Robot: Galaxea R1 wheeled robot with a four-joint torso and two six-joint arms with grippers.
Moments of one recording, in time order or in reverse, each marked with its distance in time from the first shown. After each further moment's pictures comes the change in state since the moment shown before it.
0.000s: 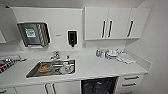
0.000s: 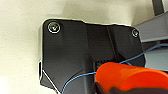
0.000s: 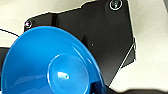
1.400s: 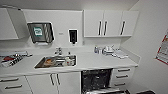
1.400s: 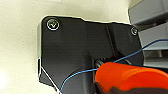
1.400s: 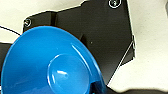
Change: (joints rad) left arm 0.007 0.002 0.001 0.000 0.000 0.000; right arm -0.009 0.001 -0.001 0.000 0.000 0.000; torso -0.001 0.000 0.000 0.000
